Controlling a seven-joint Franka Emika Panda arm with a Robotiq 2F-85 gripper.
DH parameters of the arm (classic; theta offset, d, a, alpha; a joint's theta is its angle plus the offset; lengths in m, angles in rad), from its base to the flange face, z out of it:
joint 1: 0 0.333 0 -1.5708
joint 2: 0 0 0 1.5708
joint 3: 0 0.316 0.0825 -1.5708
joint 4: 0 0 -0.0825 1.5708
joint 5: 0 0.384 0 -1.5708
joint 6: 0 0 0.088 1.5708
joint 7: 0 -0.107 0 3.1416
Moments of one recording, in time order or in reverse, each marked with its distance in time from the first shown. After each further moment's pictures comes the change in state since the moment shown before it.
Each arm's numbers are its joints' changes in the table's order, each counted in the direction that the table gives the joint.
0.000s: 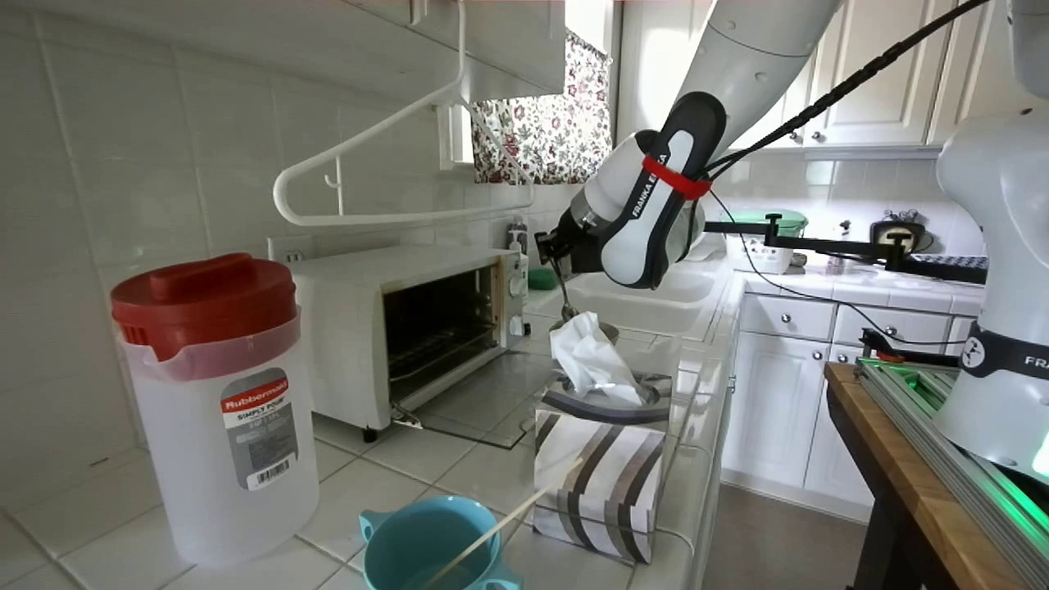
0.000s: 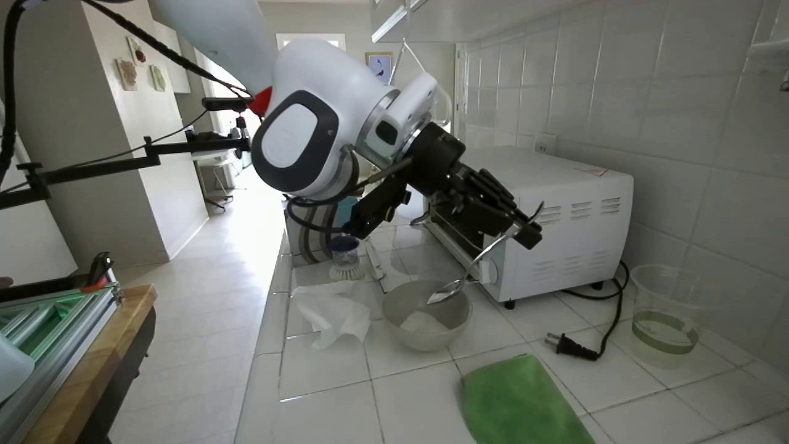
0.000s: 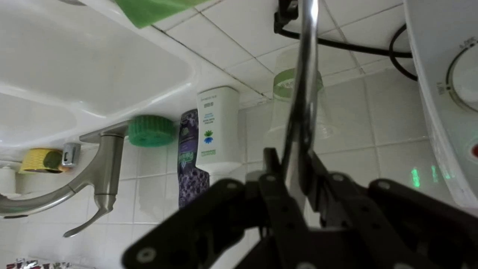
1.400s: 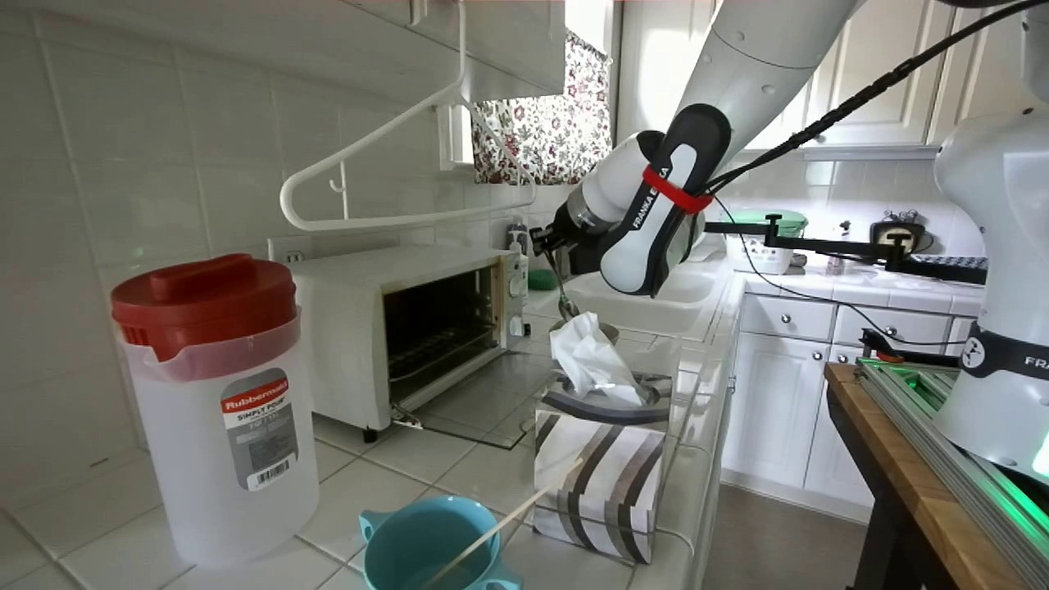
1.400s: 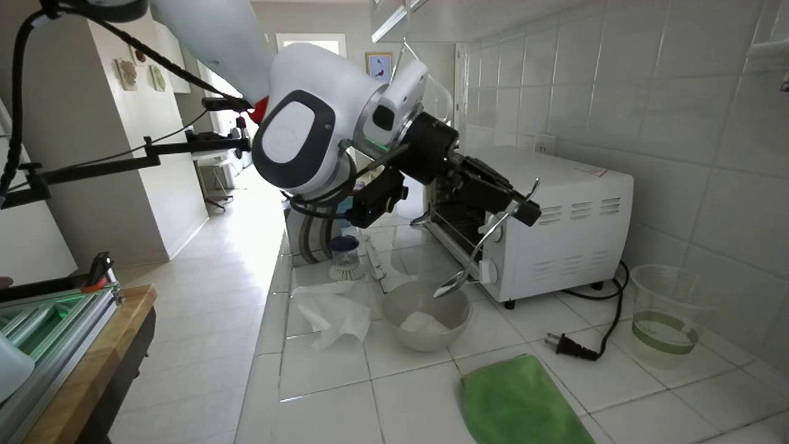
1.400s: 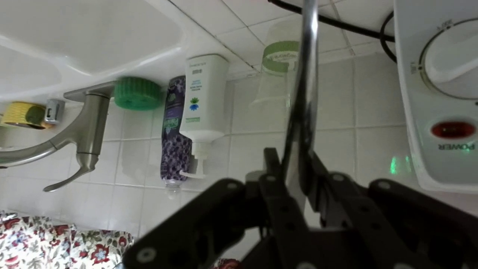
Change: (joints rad) arm 0.100 0.075 -0.073 0.002 0.030 -0.036 0.035
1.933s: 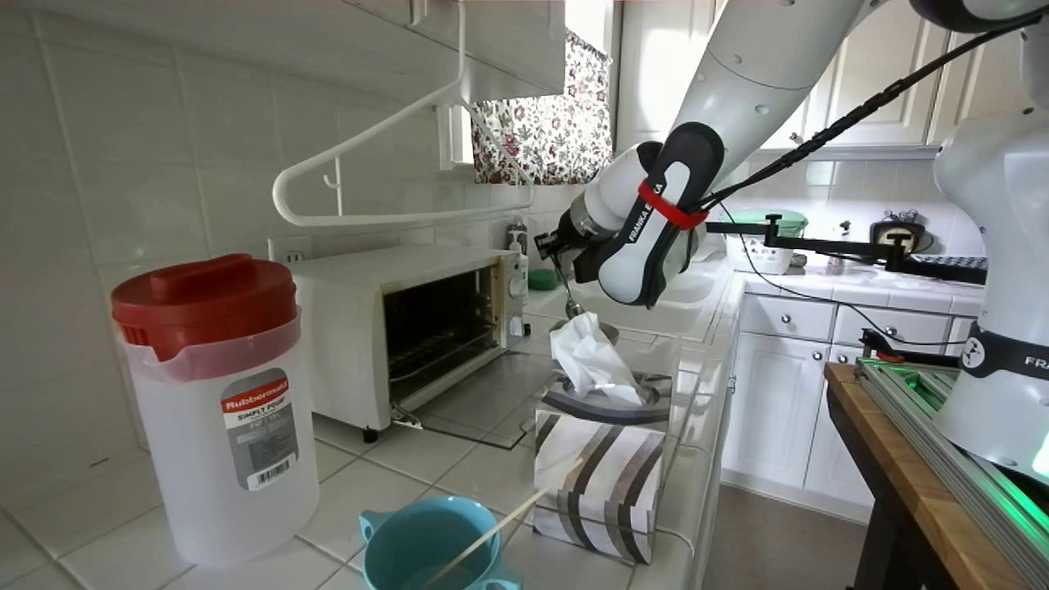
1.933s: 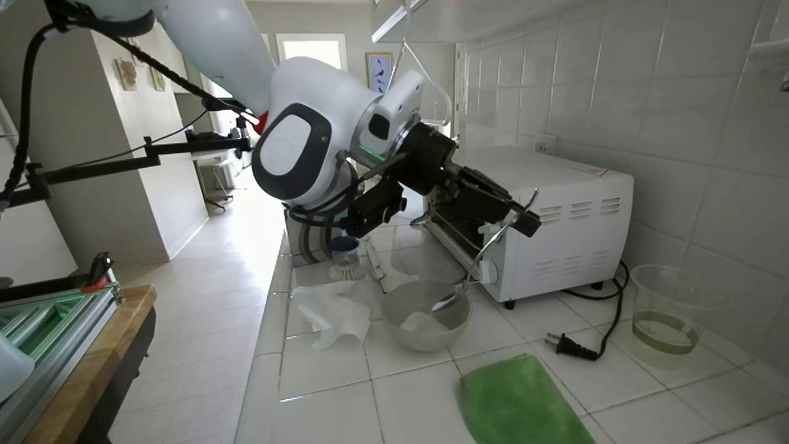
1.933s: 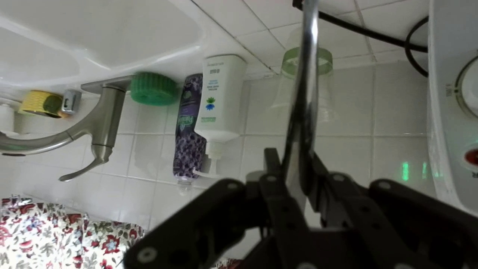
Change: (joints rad) arm 0.012 0.057 0.002 -0.002 0.090 -0.001 0.062
